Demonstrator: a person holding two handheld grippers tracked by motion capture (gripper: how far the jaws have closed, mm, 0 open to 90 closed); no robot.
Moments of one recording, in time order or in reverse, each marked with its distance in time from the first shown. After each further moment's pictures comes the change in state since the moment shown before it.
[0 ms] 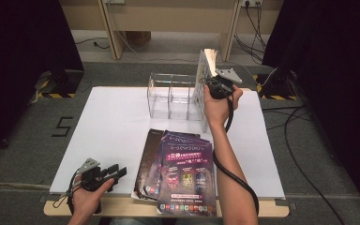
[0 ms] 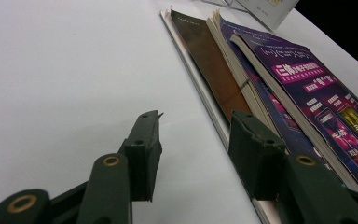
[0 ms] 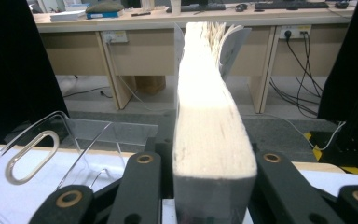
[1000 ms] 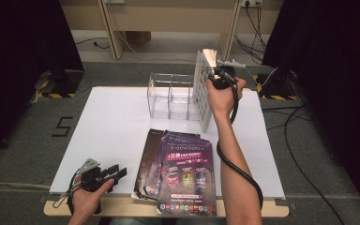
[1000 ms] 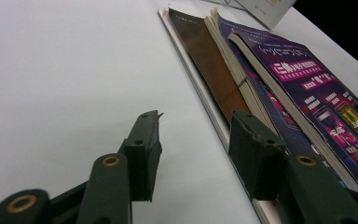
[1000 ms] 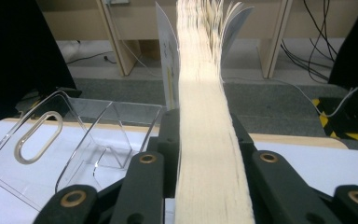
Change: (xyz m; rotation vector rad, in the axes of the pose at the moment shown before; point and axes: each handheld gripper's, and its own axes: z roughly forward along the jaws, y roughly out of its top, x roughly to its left) left arm -0.001 -0.001 -0.001 0.004 -0.007 0.003; right arm -0.008 0.028 0.007 0.183 0.020 0.023
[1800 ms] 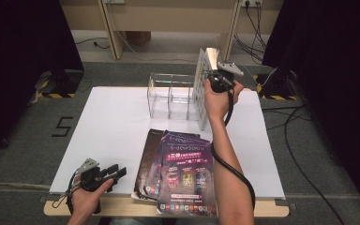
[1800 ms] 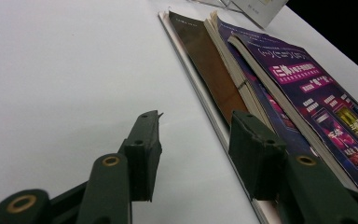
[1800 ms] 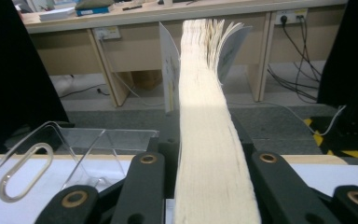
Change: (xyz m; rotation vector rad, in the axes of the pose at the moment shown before) left arm 0.002 0.001 -0.001 -0.006 -0.004 0.000; right arm 0.004 -0.014 0.008 -0.146 -0.043 0.037
